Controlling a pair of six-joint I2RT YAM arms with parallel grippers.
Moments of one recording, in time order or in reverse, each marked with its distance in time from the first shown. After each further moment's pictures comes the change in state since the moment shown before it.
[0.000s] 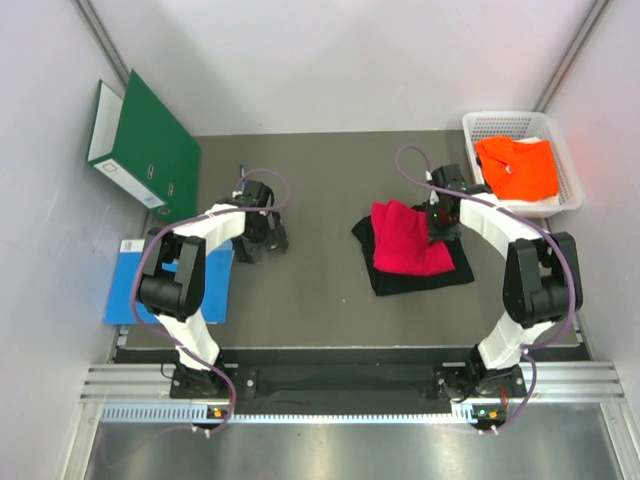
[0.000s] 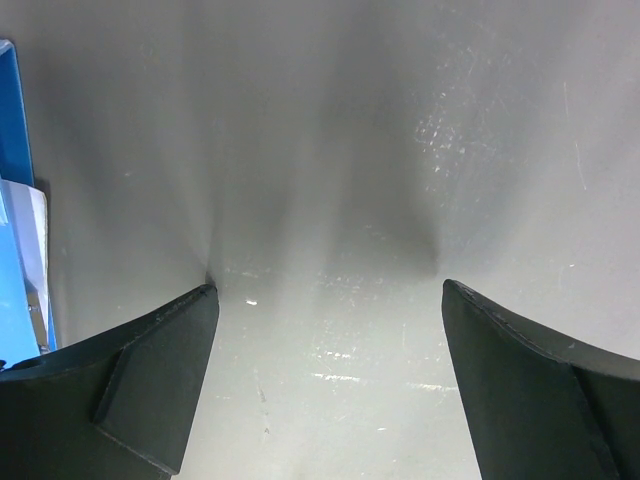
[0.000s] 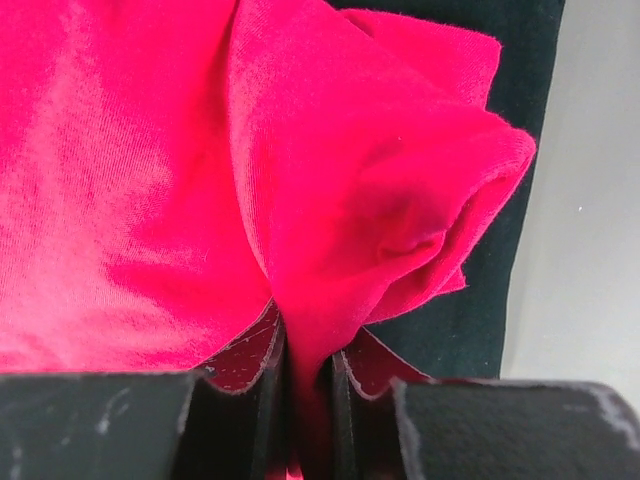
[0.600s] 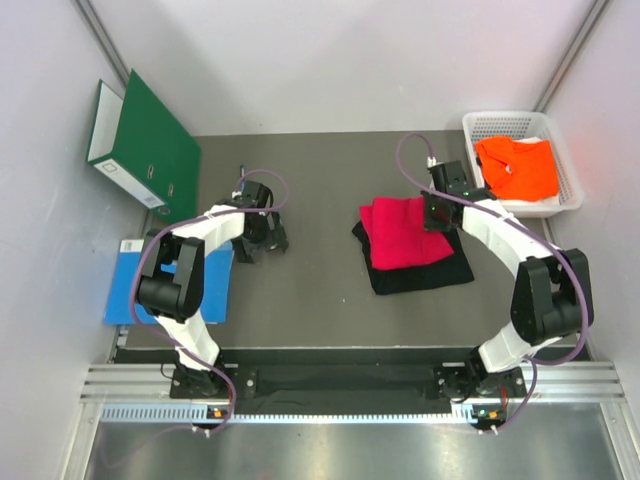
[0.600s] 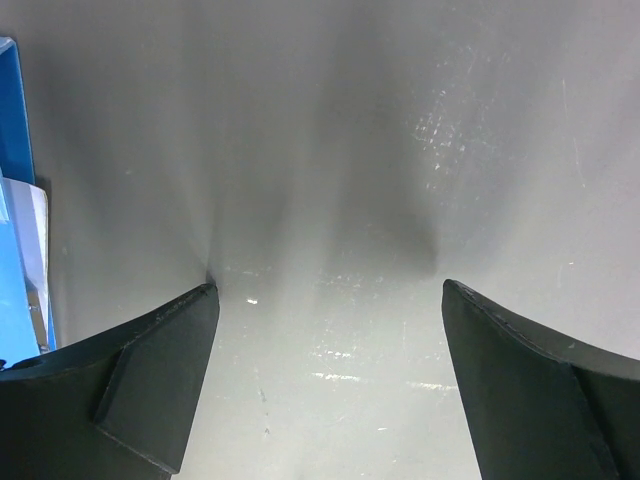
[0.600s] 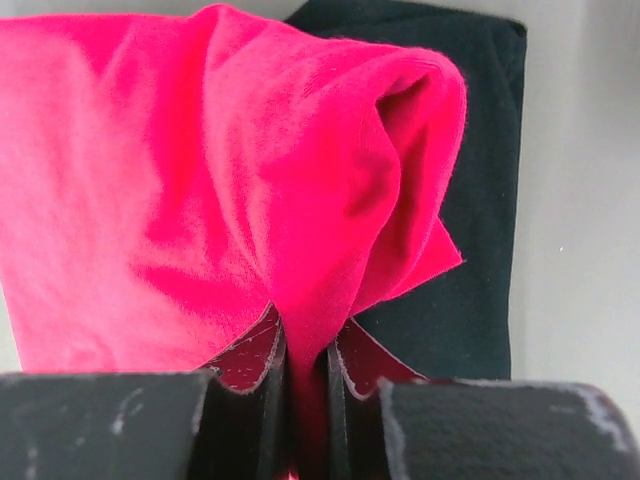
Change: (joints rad) left arm 0.006 -0.011 -0.010 0.005 0.000 0.000; right arm 0.052 -0.106 -0.024 0.132 0.055 0.068
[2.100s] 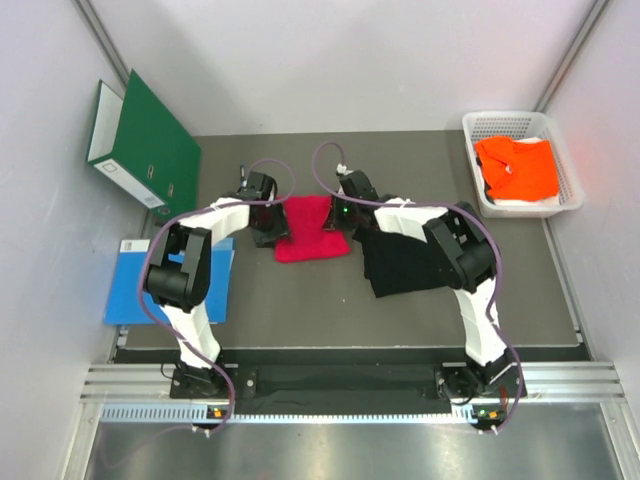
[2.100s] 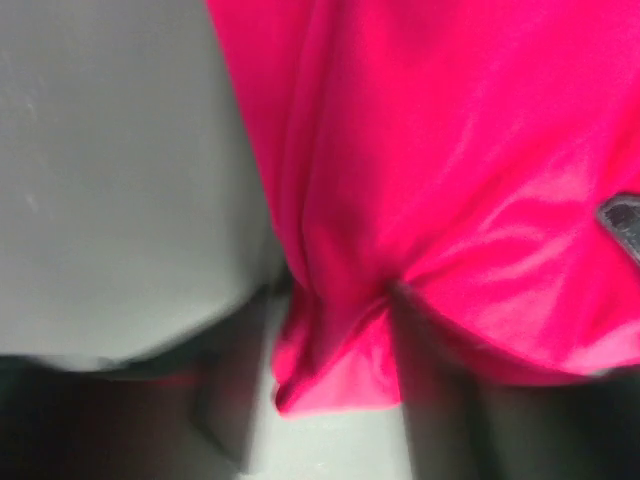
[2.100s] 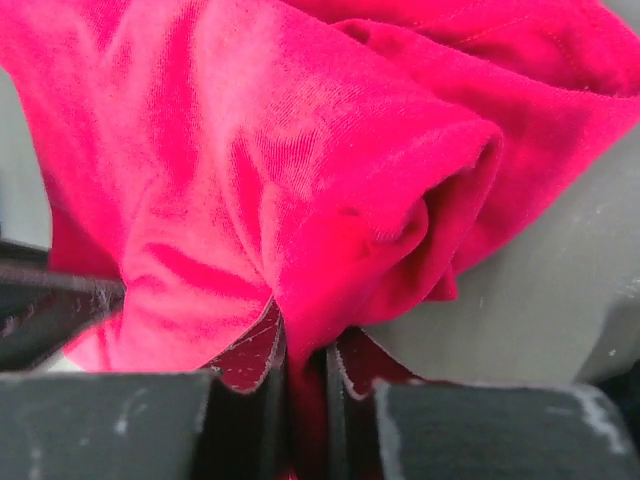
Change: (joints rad) left arm -0.005 0.091 0.095 0.120 0.145 0.044; right arm 0.351 0.579 0.319 0.446 -0.272 0.341
